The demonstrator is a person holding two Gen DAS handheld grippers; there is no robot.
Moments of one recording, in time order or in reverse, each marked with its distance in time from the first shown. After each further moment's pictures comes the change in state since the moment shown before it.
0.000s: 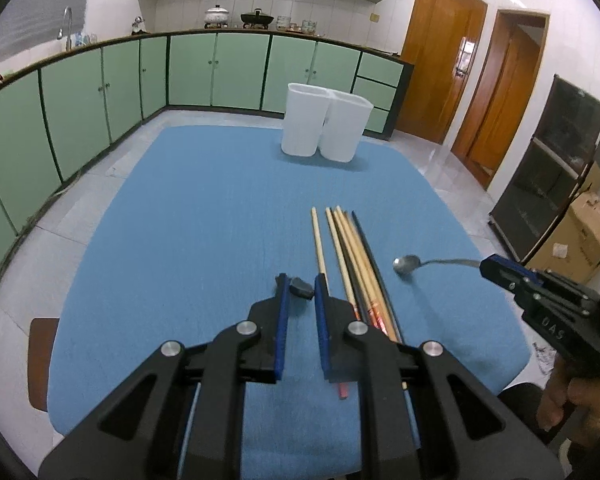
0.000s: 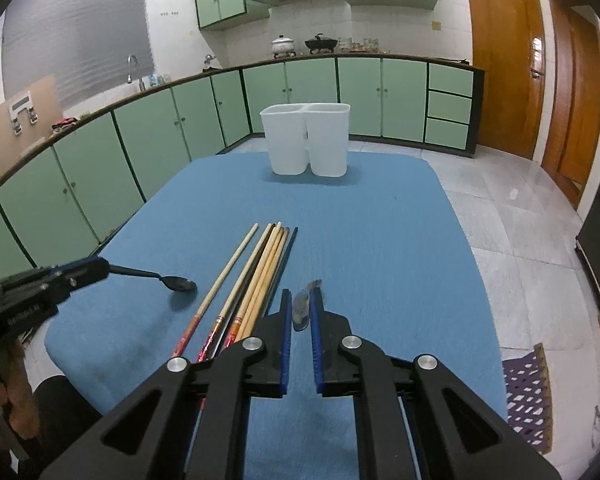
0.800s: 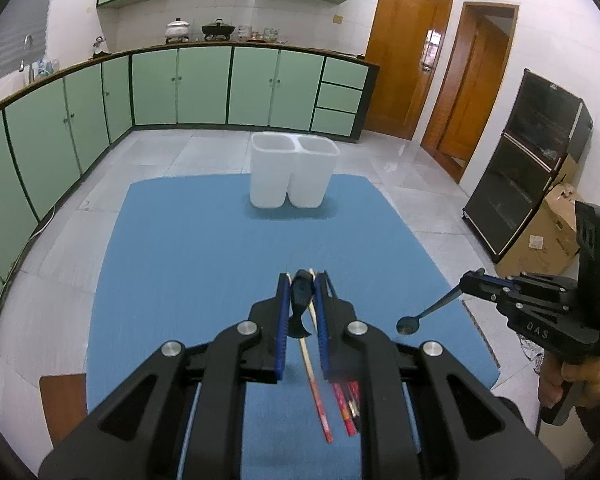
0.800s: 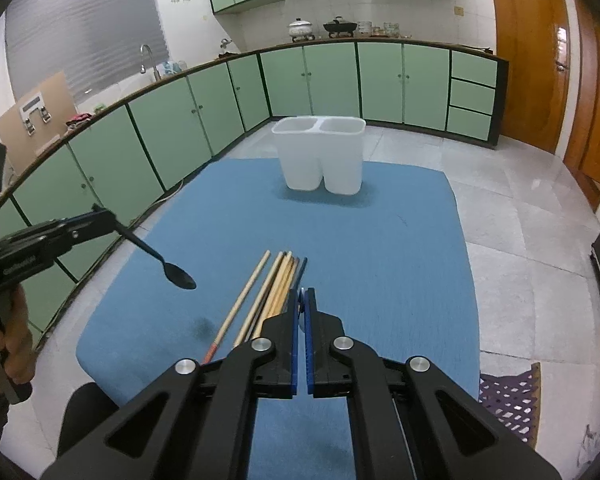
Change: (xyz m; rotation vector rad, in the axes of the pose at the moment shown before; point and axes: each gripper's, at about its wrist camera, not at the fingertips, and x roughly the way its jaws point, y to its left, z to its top) left arm -0.008 -0.014 0.093 0.109 0.000 -0.085; right arm -0.009 -0.016 0.064 -0.014 0.083 0.091
